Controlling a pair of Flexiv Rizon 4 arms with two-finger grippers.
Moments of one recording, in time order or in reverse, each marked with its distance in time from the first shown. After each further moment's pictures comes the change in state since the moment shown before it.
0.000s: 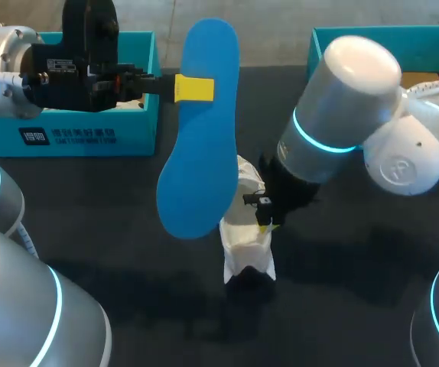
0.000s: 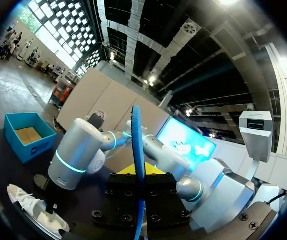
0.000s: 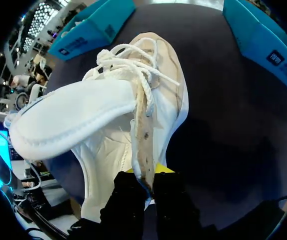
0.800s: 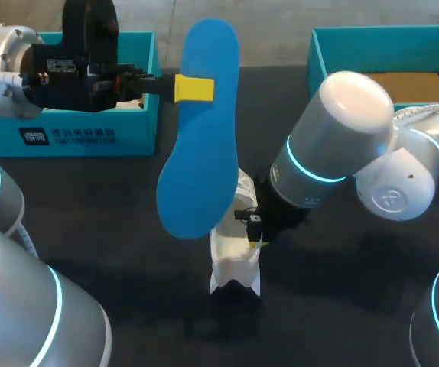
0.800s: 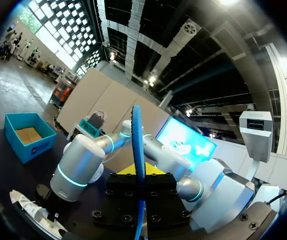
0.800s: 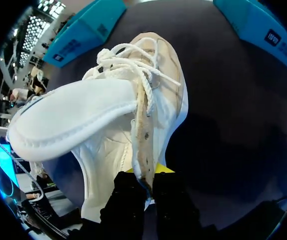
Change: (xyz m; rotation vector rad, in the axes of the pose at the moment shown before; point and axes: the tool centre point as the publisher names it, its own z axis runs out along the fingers) left arm 0.000 0.000 0.000 0.000 0.000 0.000; right arm 0.012 -0.011 0.034 -0.027 0.031 0.095
